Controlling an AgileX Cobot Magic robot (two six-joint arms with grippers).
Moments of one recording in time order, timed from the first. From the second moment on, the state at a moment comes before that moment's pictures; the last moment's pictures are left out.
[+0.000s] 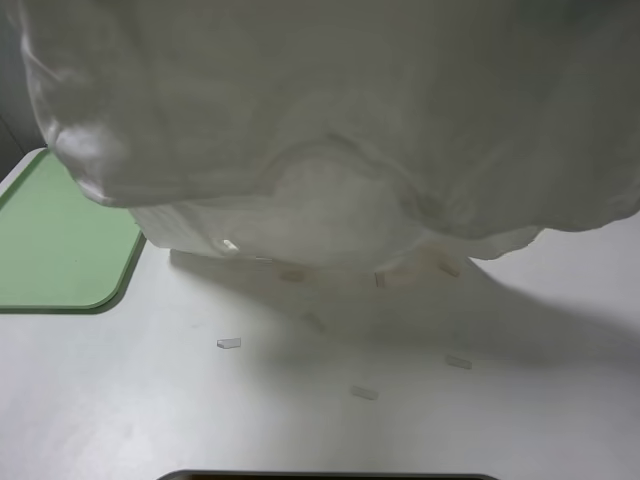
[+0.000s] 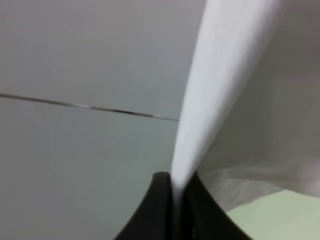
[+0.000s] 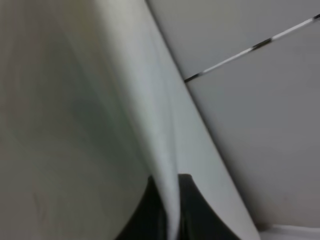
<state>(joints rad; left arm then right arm) -0.35 1.11 -1.47 0.00 0.93 1.12 0.49 1.04 -1.37 -0.14 1.17 -0.67</state>
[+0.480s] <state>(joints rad) -0.35 1.11 -1.61 0.00 0.99 1.12 0.49 1.04 -1.51 -0.14 1.19 -0.66</state>
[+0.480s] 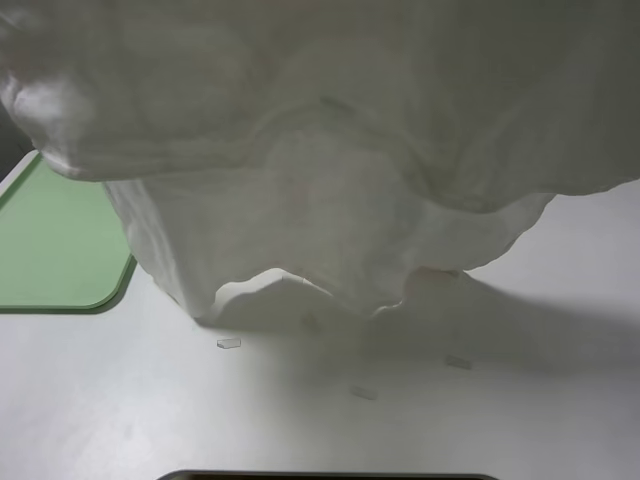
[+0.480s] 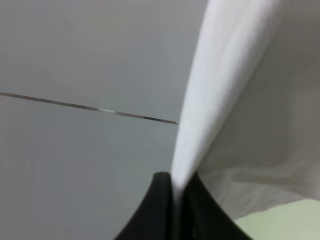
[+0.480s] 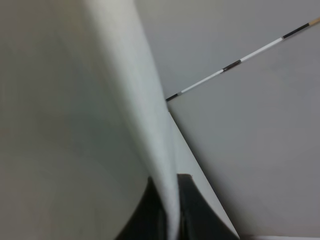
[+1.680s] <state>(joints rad) -0.35 0.86 -1.57 -0.05 1.17 1.07 0.49 0.73 -1.42 0.05 1.20 -0.66</state>
